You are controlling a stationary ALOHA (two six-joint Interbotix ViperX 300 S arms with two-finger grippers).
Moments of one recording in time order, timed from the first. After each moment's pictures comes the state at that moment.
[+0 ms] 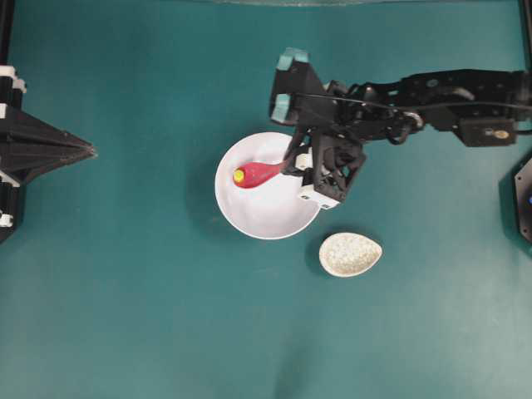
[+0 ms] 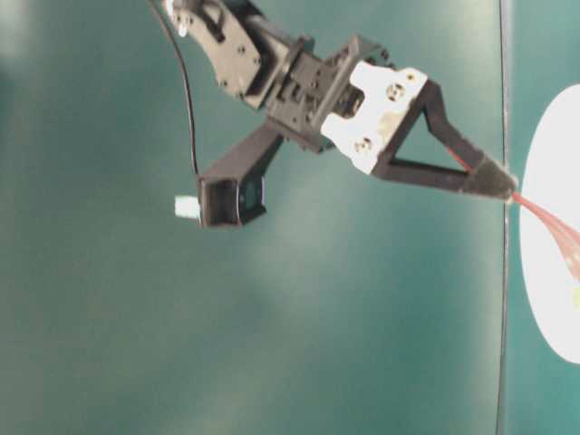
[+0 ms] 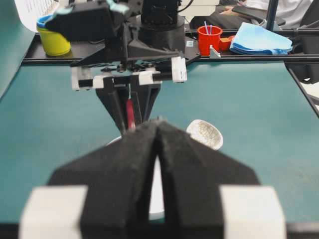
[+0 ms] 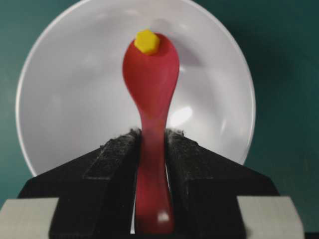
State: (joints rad) left arm 0.00 -1.02 1.16 0.01 -0.15 0.03; right arm -0.16 0.00 0.51 0.37 0.38 -0.18
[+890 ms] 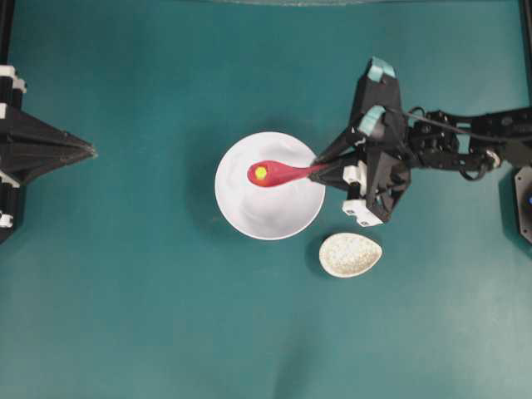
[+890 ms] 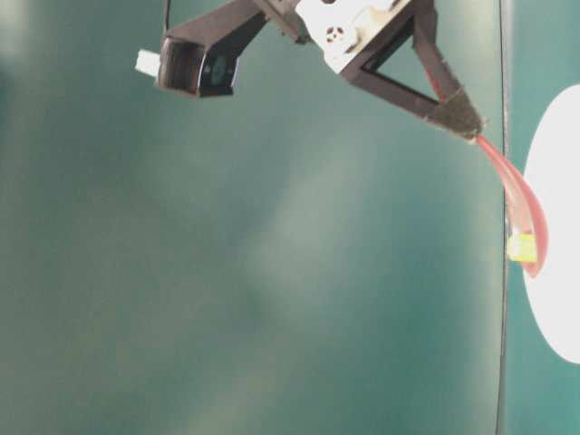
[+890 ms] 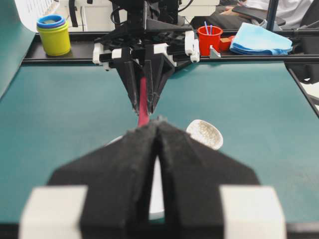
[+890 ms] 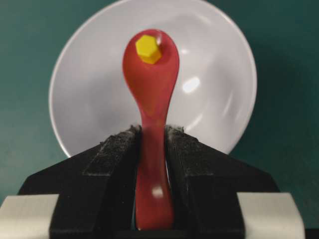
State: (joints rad) left arm 0.00 -1.02 1.16 0.01 -0.15 0.02; right arm -0.07 -0.19 0.81 0.44 -0.01 -0.12
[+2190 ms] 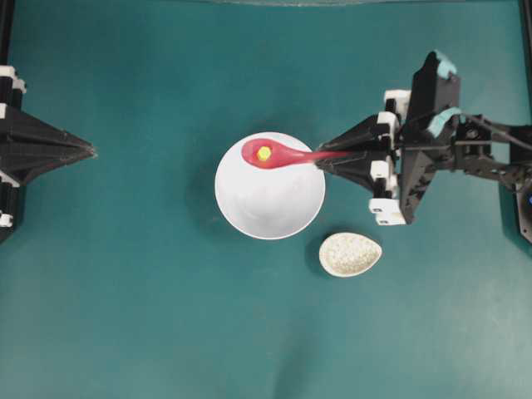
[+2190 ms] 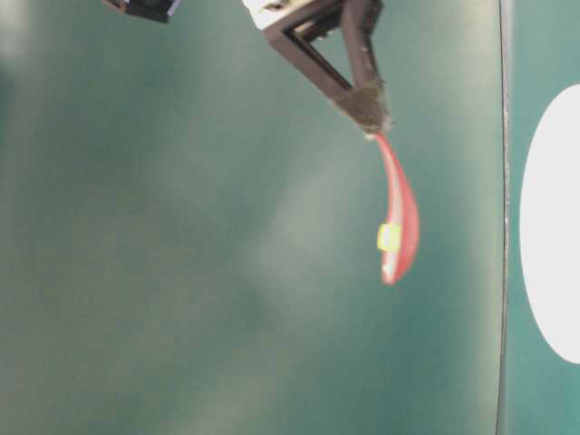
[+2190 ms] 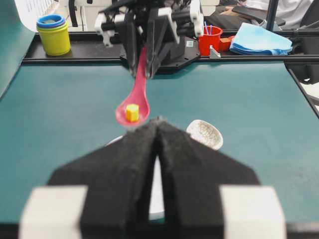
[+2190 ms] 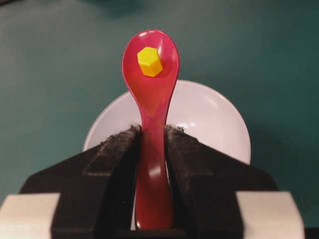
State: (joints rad) left arm 0.00 -1.02 1.16 0.01 -0.15 0.02; right arm -0.01 -0.35 0.91 0.43 -0.28 -0.12
